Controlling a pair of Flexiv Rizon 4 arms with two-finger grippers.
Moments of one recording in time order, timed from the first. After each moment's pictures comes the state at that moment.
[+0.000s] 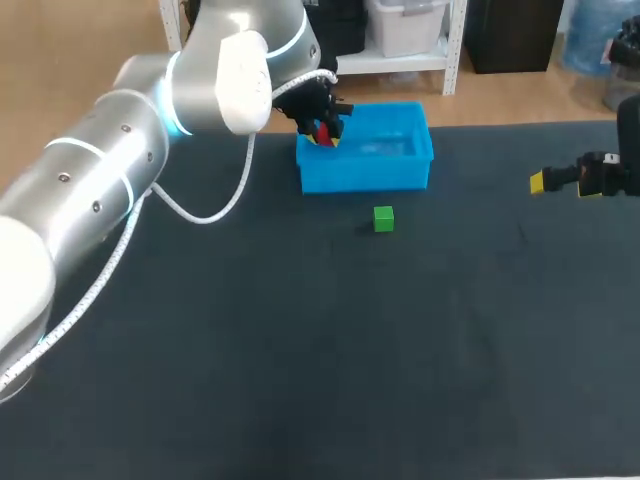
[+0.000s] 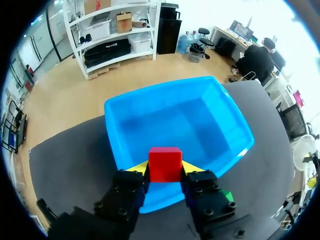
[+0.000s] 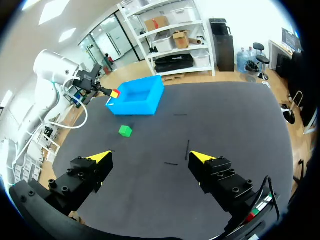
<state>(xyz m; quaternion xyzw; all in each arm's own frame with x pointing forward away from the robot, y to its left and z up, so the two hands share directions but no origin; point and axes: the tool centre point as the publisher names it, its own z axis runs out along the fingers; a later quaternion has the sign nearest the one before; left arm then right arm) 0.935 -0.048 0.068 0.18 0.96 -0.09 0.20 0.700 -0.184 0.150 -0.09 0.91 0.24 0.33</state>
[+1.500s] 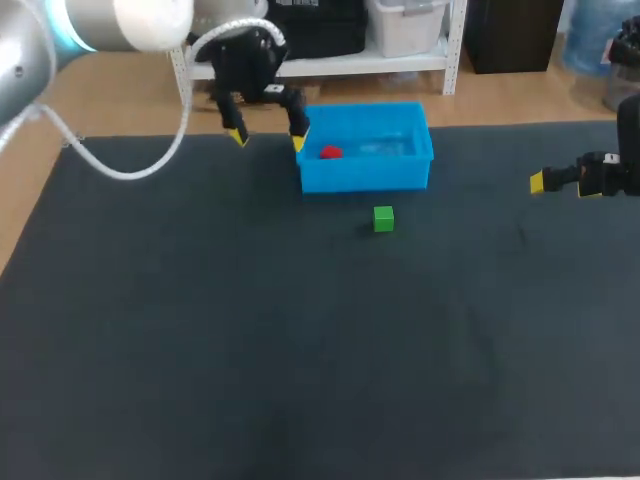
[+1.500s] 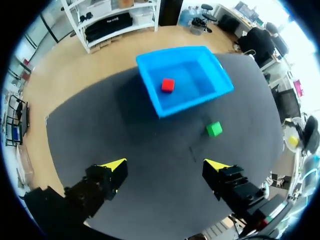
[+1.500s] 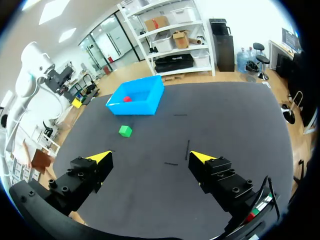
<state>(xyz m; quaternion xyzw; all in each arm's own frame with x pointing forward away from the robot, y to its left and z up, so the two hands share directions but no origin) 0.809 0.037 0.146 0.19 0.98 -0.07 0.05 0.700 -0.184 0.150 -0.09 0.91 0.24 0.33</state>
